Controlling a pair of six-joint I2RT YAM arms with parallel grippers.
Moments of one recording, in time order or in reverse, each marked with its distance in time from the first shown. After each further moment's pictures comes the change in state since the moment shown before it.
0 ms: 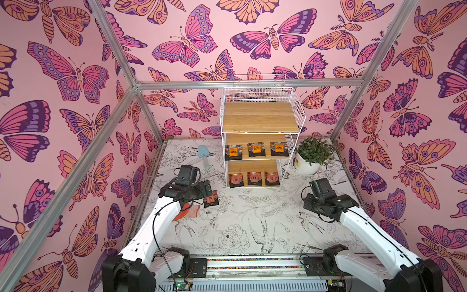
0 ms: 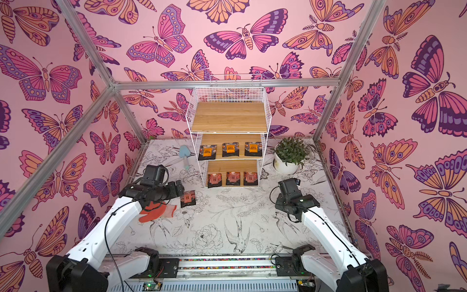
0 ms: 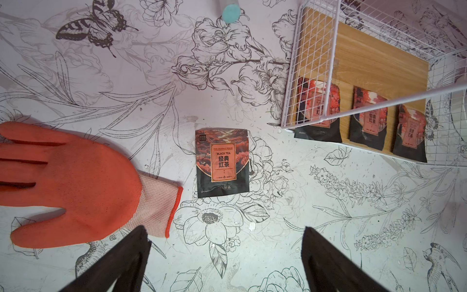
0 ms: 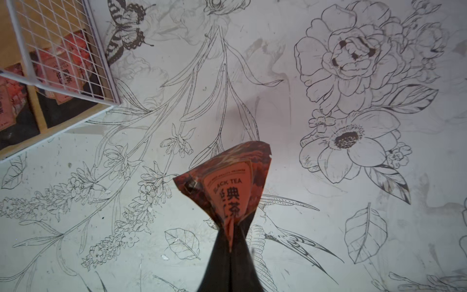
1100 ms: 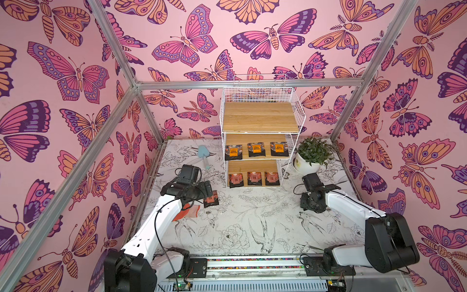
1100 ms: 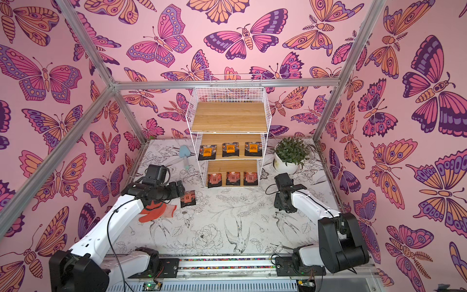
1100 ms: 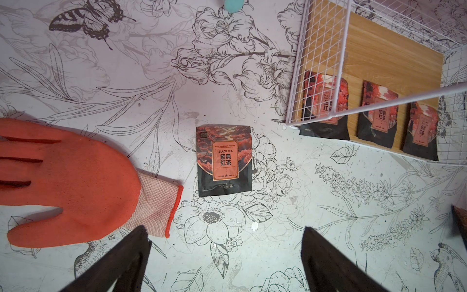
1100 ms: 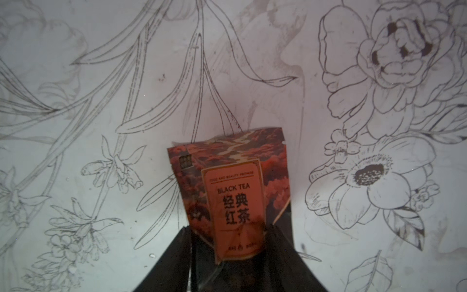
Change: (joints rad) left arm -0.005 0.029 0.000 0.000 0.000 0.000; right arm -0.077 0.353 0.049 0.095 0.011 -0.146
